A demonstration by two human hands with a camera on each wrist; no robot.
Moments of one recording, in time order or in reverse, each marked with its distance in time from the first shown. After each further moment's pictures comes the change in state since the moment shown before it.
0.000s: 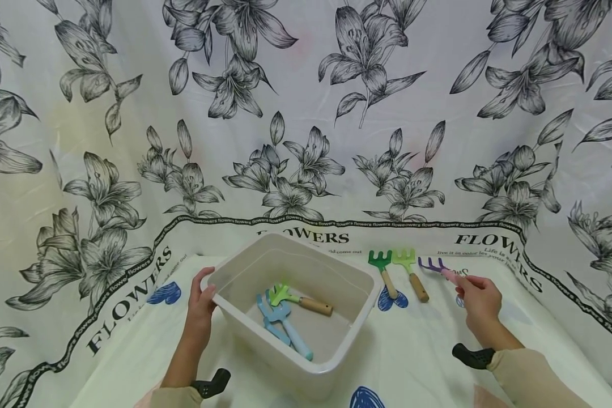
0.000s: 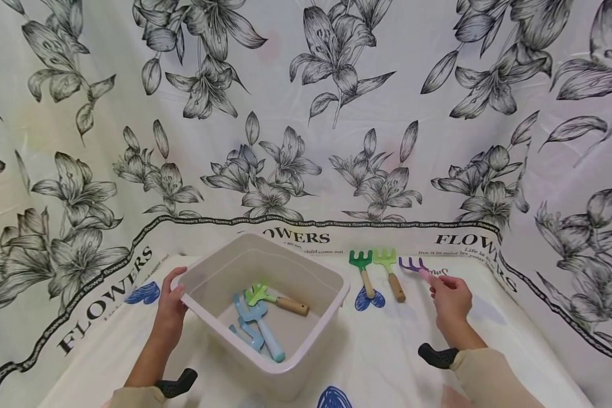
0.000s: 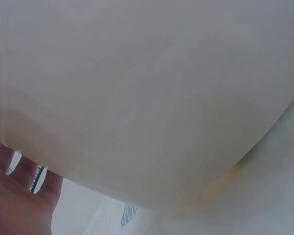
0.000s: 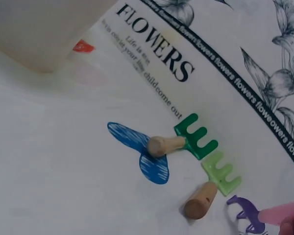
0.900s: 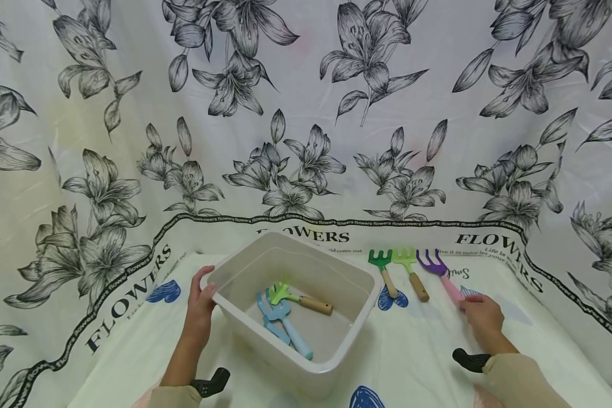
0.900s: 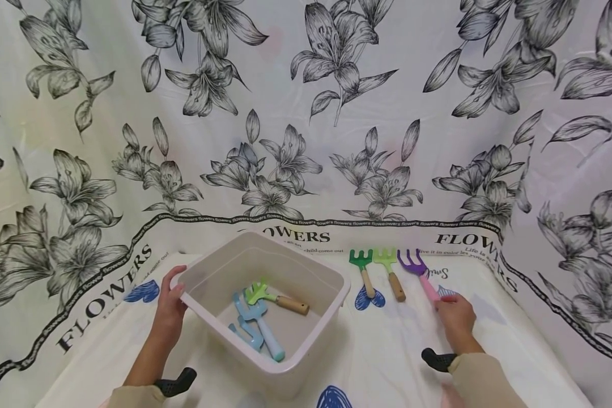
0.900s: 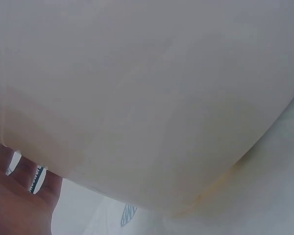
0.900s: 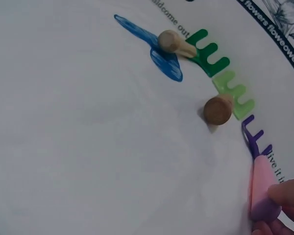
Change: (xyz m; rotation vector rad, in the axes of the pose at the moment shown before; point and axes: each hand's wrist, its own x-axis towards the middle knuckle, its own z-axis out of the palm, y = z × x) left_hand 0.002 -0.001 -0.001 -0.006 0.004 -0.020; right_hand 0.044 0.059 -0.019 -0.436 -0.004 -0.106
